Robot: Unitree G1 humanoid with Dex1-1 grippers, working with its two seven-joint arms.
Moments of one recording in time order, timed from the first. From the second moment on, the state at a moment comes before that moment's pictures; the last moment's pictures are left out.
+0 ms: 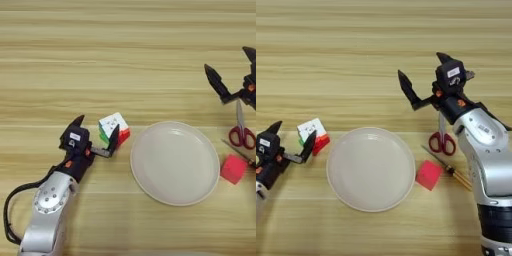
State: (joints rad) left arm 0.18 0.12 -0.05 -0.11 -0.14 -0.10 -0.29; right arm -0.21 -0.39 -0.09 -0.33 0.26 0.27 0.37
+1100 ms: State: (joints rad) left arm -0.07 0.06 -0.02 0.08 -0.07 -0.37 -0.21; right arm -0.07 -0.47 0.01 -0.36 0.34 0.36 0.65
